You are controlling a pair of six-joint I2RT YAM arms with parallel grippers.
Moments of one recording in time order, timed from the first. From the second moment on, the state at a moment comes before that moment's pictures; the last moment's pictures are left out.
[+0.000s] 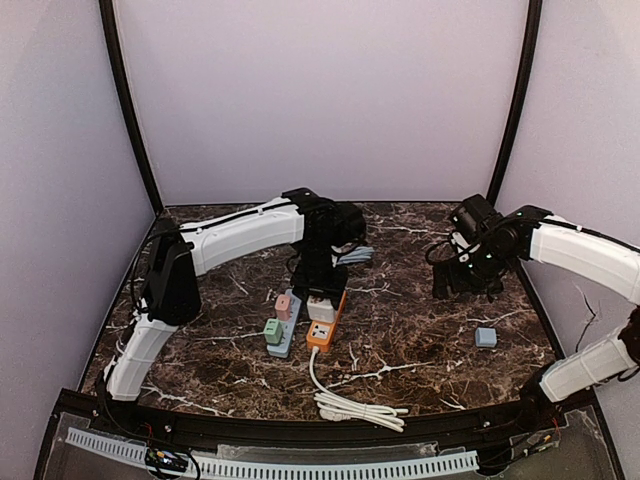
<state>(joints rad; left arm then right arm) -0.93 2.41 2.26 -1.36 0.04 -0.66 0.54 1.31 1.04 -0.95 0.11 0.43</state>
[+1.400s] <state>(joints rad) -0.91 2.45 2.29 -1.35 0.00 -0.87 0.54 1.25 1.04 -0.95 0.15 0.44</state>
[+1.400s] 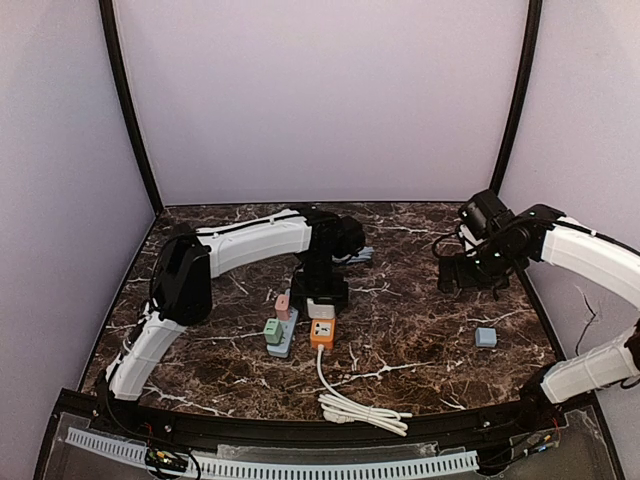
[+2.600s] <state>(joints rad) -0.91 2.27 2.32 -1.39 -0.07 -0.85 0.53 1.19 1.01 -0.95 0.16 0.55</state>
